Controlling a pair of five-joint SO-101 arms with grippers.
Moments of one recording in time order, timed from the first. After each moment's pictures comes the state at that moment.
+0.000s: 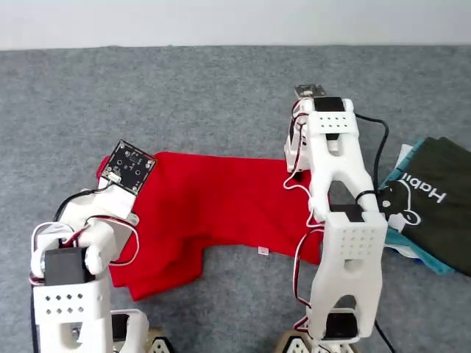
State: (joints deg) left arm -8.3 -59.9 49.6 77.3 -25.1; right arm -4.5 40.2 -29.8 87.9 2.1
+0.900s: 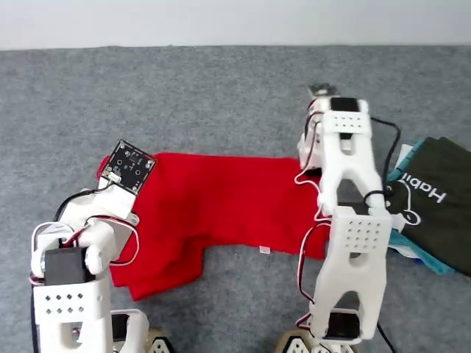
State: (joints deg) left arm -8.3 -59.9 49.6 77.3 -25.1; right arm 0.3 45.5 -37.1 87.6 6.7
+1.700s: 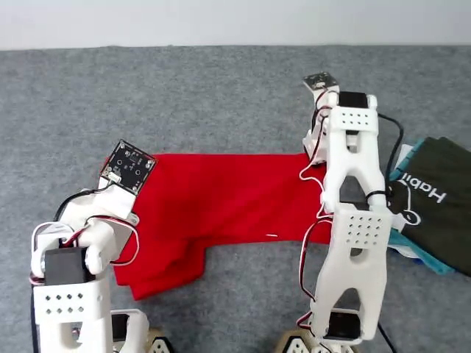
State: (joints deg) left arm -8.3 -59.9 49.6 77.3 -25.1; right arm 1.2 49.6 -47.0 91.4 19.5
